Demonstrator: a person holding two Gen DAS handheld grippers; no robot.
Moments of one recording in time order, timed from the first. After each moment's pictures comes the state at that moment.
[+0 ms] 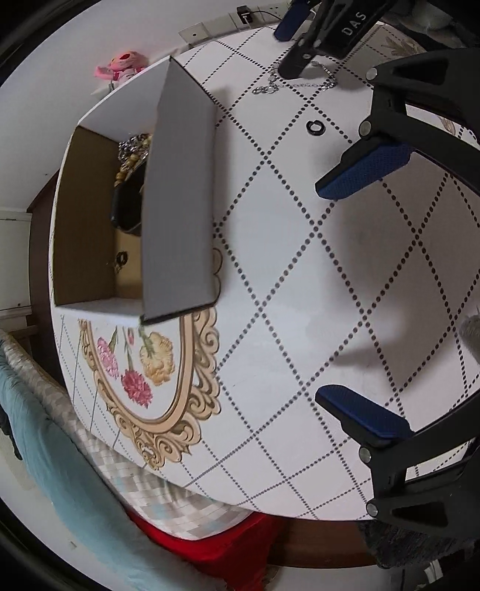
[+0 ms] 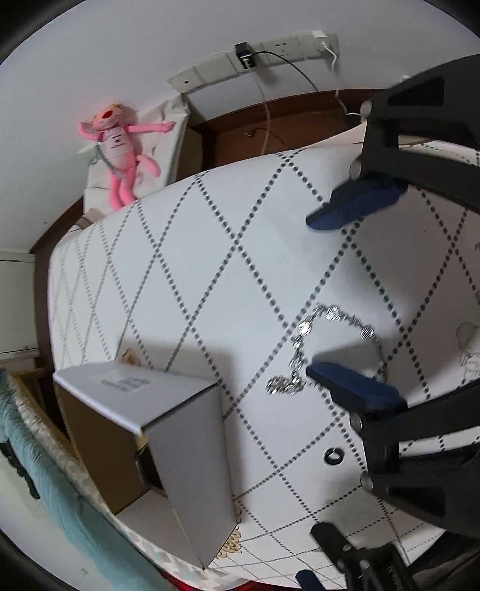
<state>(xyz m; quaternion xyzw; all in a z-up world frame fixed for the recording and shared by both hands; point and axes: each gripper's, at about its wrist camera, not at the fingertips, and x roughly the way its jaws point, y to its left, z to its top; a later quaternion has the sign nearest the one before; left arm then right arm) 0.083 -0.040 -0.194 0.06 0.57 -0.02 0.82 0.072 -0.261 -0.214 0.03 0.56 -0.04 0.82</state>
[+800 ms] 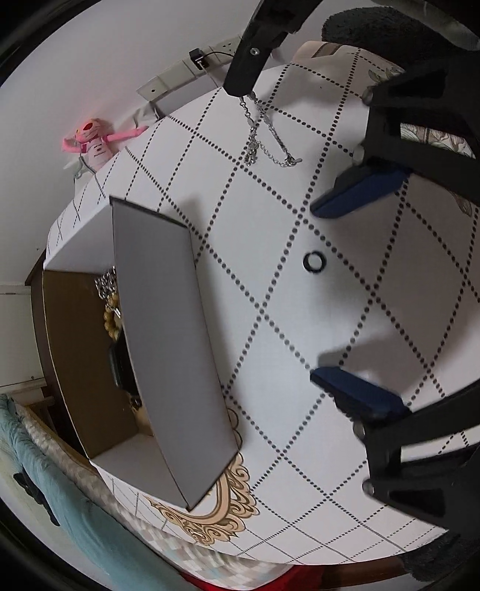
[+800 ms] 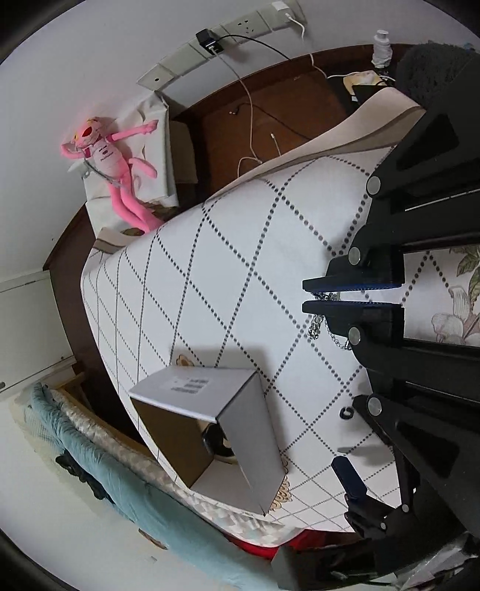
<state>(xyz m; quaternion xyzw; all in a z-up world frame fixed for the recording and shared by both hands) 0.069 -0.124 -0.199 0.09 0.56 -0.13 0.81 0.052 -0.307 -0.183 0.16 0.52 -0.03 0.84</state>
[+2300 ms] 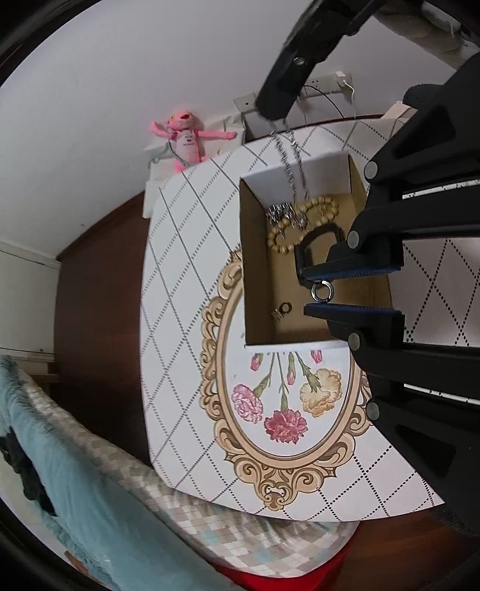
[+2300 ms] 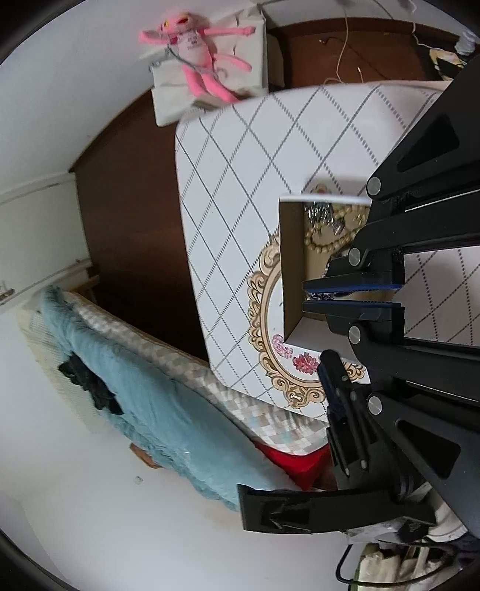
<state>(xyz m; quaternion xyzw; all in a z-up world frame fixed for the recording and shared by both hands) 0.204 -0.028 -0.101 -0.02 0.55 -0.15 0.82 0.192 -0.216 -0.066 0.16 0.48 0.15 0.85</state>
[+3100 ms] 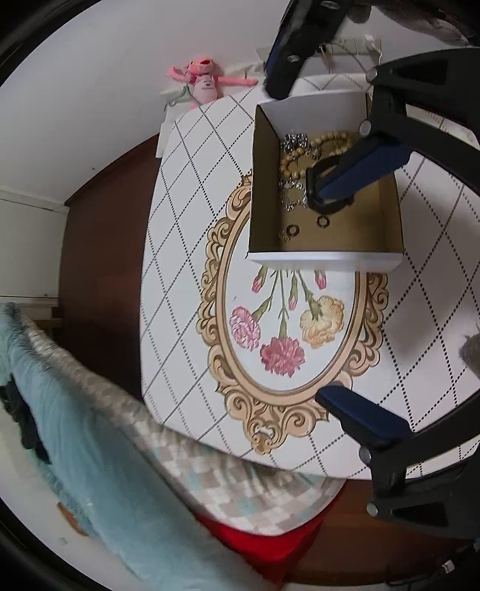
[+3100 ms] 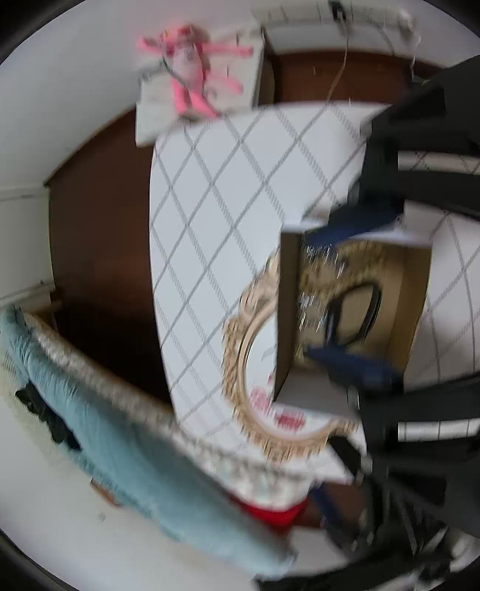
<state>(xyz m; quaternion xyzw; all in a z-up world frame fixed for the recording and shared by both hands) 0.201 0.004 -0.107 0.00 0.53 -0.03 0.85 0.230 -0.212 -0.107 0.08 0.55 0.08 0.83</state>
